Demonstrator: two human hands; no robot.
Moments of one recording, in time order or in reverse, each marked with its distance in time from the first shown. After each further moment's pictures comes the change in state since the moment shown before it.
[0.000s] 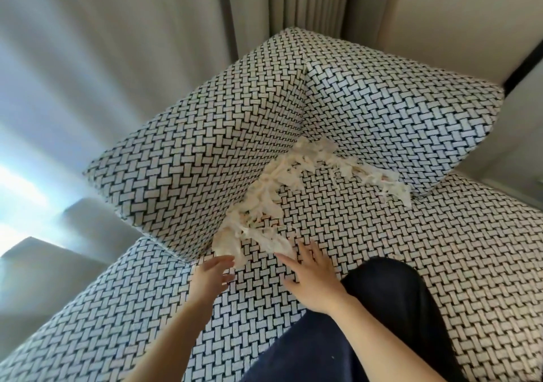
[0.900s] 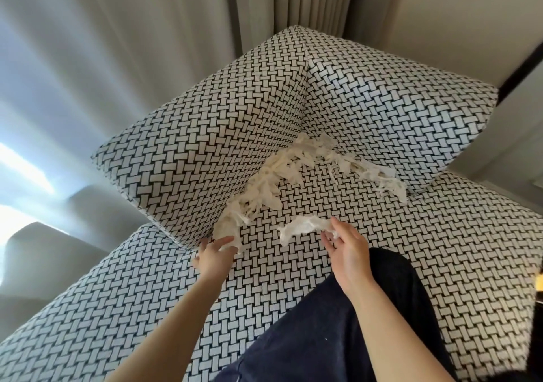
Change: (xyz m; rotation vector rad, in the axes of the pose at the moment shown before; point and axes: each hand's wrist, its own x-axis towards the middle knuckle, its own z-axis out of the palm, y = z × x) left_hand 0.005 0.001 0.020 0.384 0.189 0.077; right_hand -0.025 0.016 -0.039 1.925 0.603 0.195
